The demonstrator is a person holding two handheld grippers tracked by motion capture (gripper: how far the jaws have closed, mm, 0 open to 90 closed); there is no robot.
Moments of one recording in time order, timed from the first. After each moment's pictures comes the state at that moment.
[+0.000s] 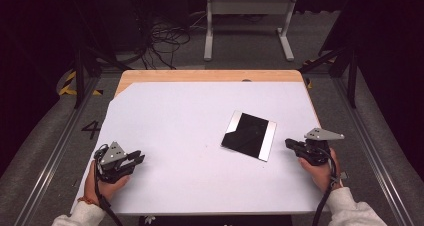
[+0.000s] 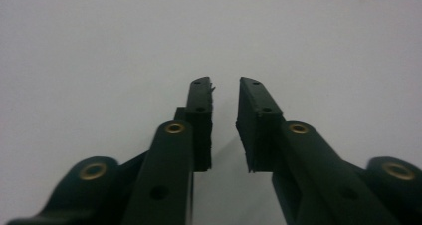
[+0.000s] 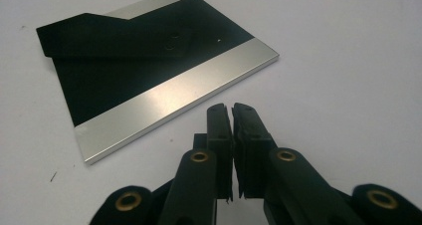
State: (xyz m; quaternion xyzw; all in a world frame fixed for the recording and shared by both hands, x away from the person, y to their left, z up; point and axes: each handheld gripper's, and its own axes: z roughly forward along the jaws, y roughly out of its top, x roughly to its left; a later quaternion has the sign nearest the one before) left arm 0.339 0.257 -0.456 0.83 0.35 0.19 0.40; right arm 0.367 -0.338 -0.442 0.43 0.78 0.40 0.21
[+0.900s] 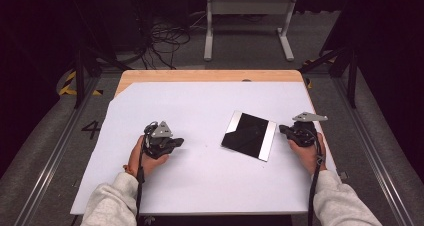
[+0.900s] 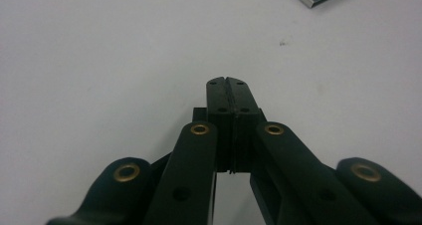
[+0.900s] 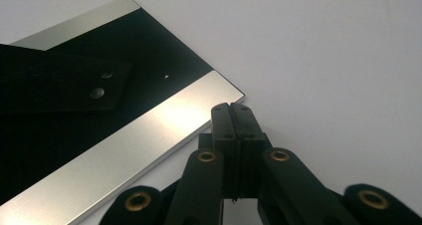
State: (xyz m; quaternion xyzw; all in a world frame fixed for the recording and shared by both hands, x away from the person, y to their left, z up) left arm 0.411 0.148 -0.450 0.87 0.26 0.12 0.39; right arm 0.427 -0.324 -0.449 0.47 0.77 0.37 0.23
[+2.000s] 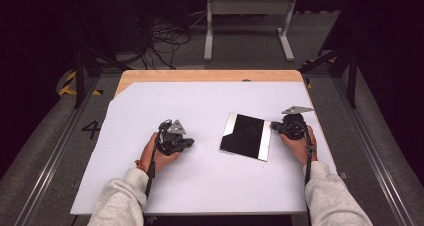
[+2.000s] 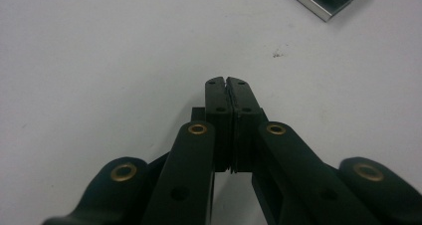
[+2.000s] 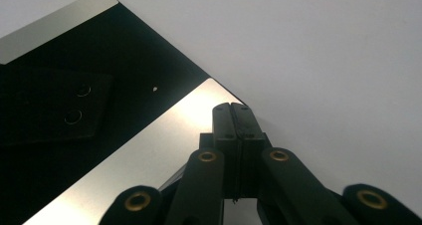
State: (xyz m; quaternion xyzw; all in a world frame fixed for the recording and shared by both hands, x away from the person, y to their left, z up) left arm 0.427 0.117 -0.459 0.89 0.26 0.08 0.37; right arm 0.458 -0.304 -0.452 0.46 0.79 0.35 0.20
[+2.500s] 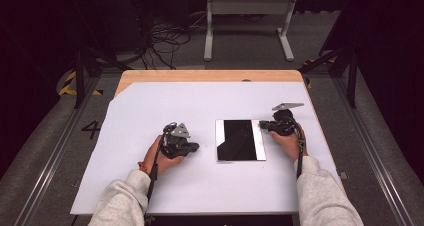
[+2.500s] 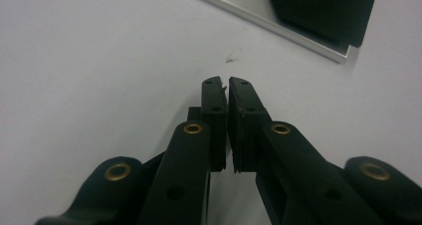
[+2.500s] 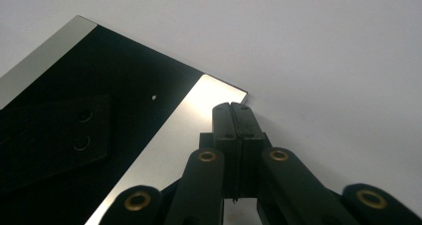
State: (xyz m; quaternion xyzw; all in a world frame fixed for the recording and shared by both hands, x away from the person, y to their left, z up) left arm 0.415 0.100 -0.459 0.90 0.22 0.04 0.38; right arm 0.473 -0.274 -0.453 0.45 0.80 0.37 0.14
